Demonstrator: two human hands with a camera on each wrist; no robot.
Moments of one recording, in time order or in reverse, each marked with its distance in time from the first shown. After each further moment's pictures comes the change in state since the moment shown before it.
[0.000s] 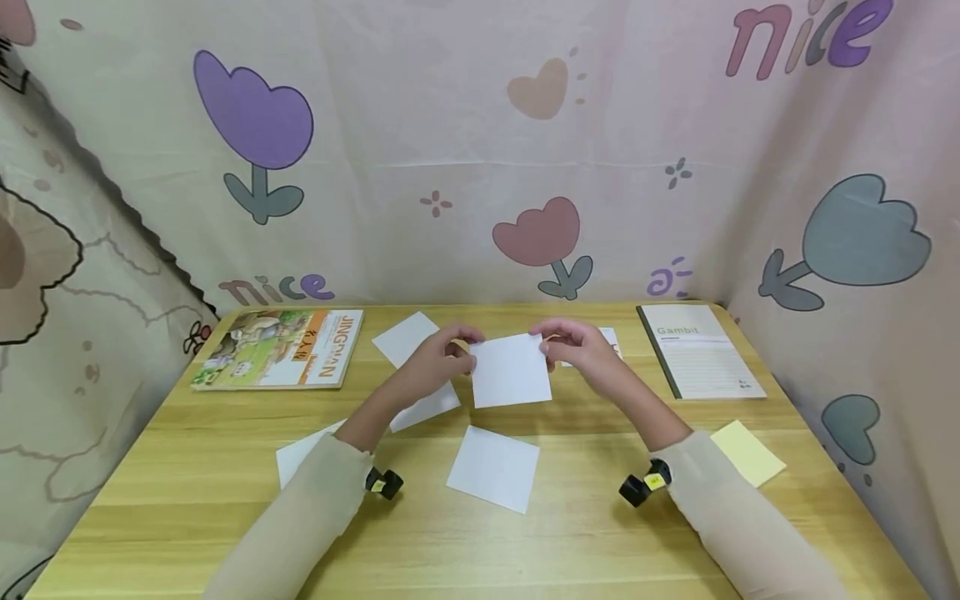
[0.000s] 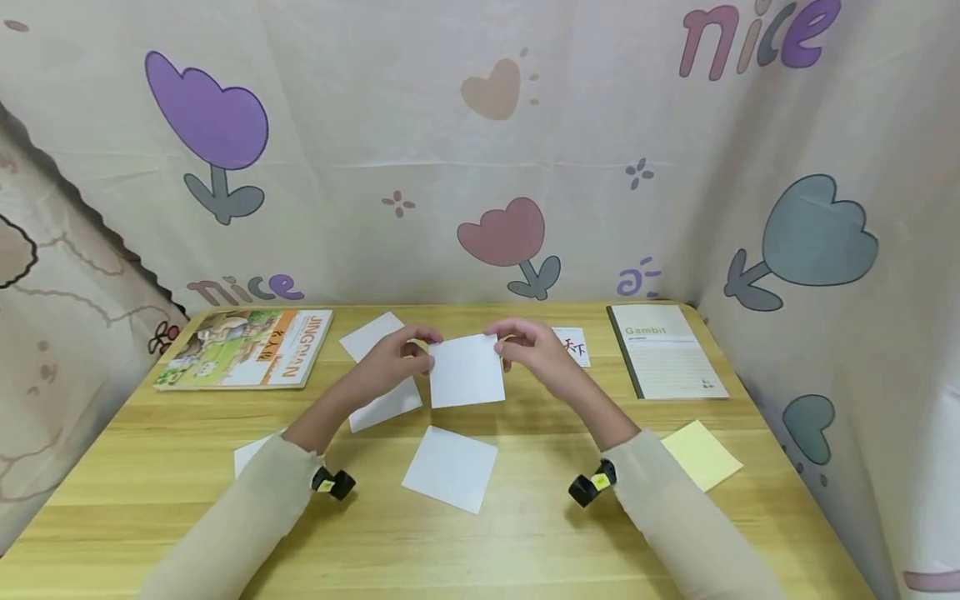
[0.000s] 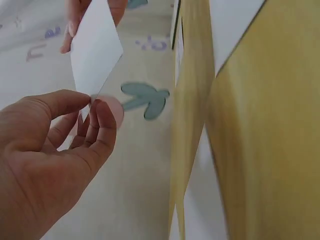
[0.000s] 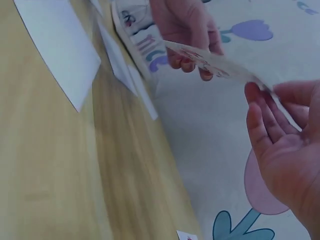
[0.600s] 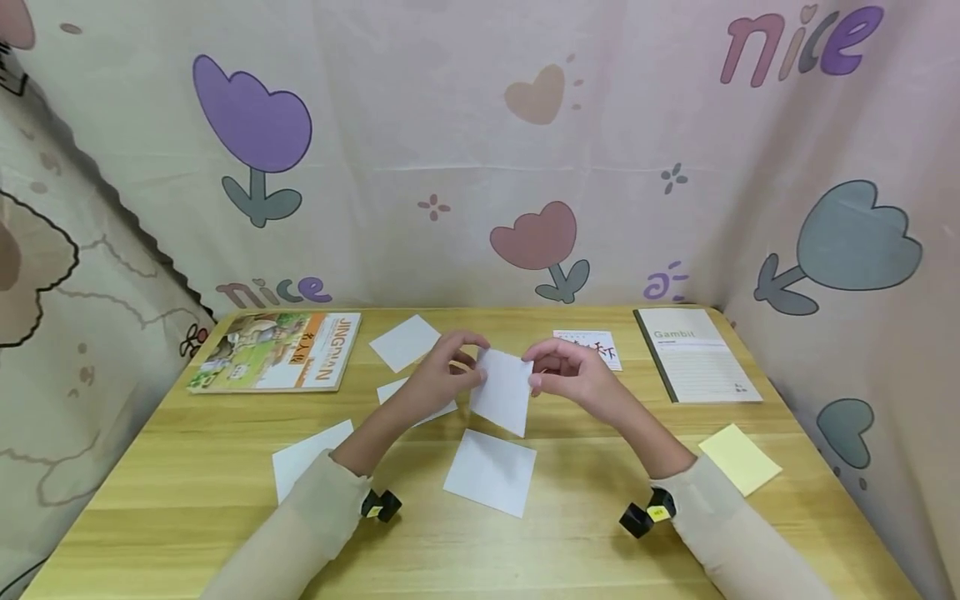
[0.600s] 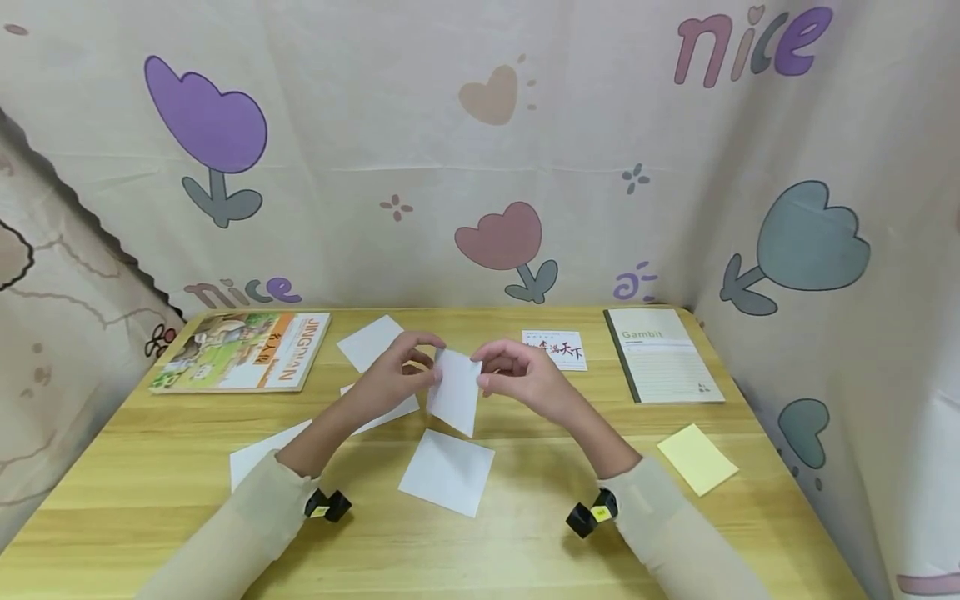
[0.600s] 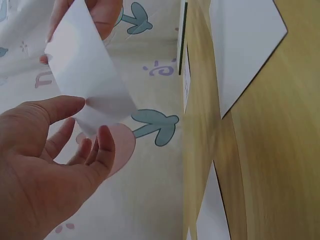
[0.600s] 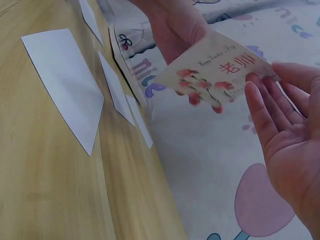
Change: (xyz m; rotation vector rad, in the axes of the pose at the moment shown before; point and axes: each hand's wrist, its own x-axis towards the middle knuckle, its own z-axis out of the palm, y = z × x) left_hand -0.016 0.016 0.024 0.049 0.068 0.029; right_hand -0.034 -0.019 0.018 0.054 -0.104 -0.145
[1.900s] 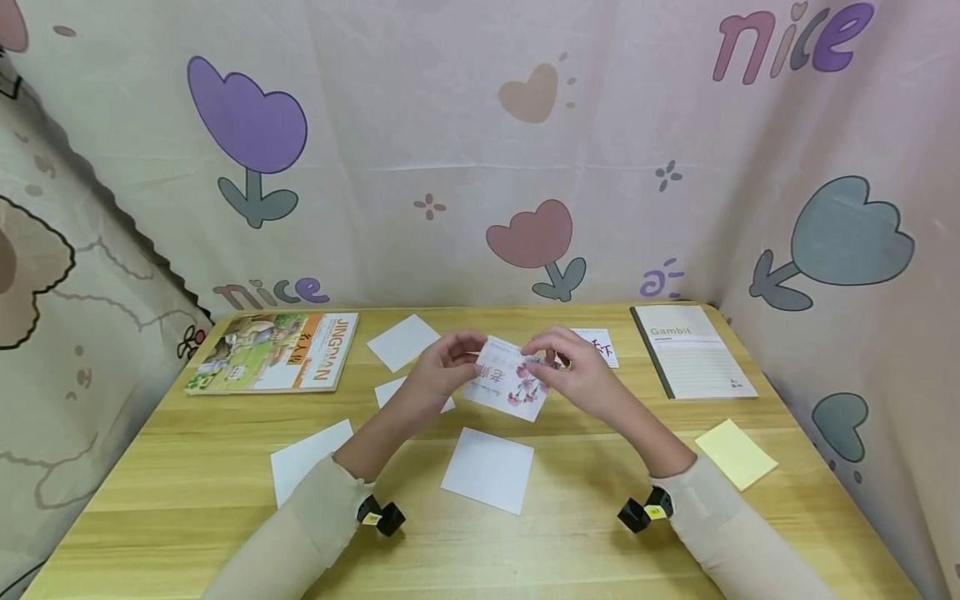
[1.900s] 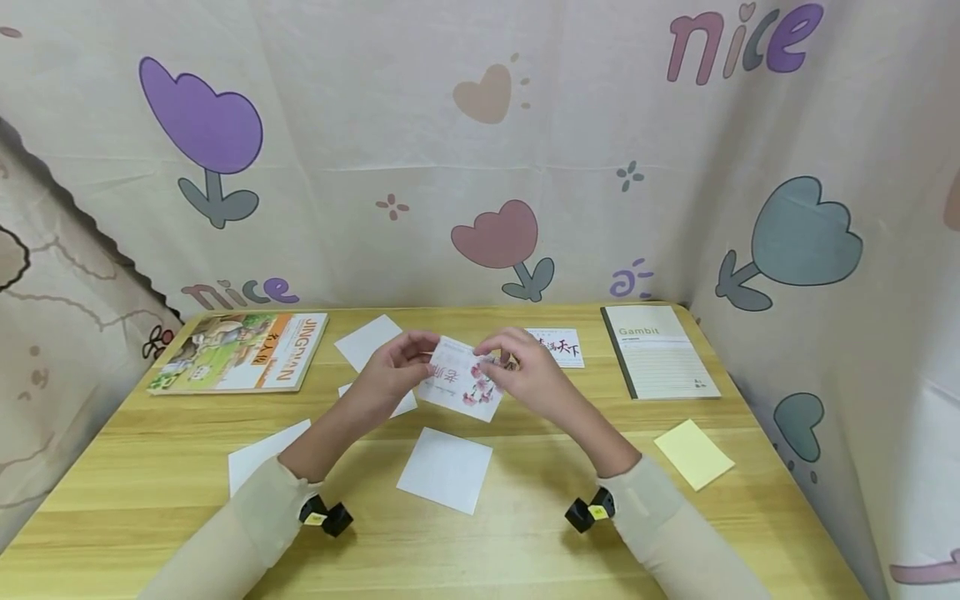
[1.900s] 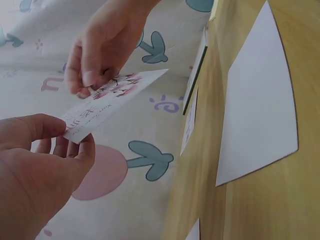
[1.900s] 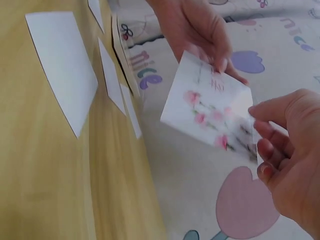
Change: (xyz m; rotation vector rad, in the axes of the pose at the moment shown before) left_hand -0.008 0.013 0.011 -0.430 0.021 -0.009; right_hand 0.005 0.000 0.002 -0.431 0.178 -0.129
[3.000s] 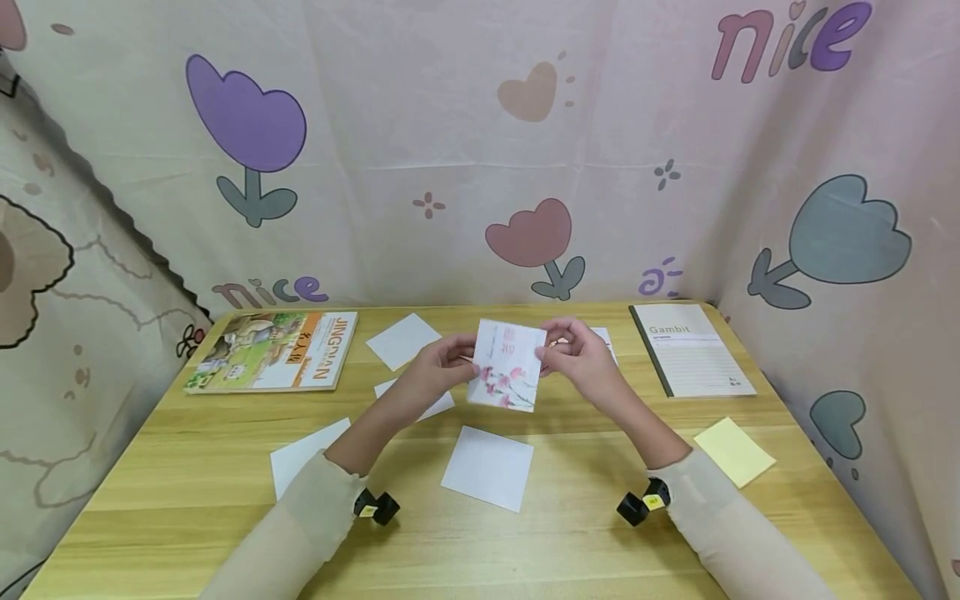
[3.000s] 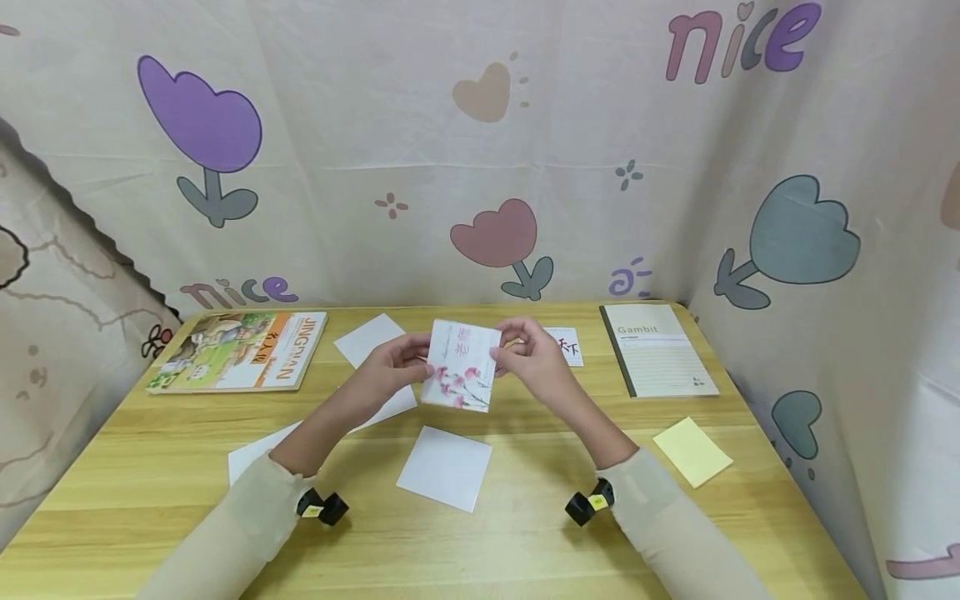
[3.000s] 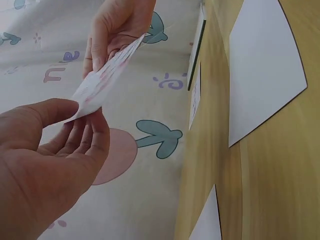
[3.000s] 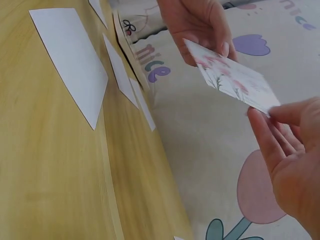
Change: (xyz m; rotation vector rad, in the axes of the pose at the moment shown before) left_hand 0.001 0.003 -0.014 0.187 -0.075 -0.051; right_hand 0.005 0.019 0.001 0.425 0.073 0.253
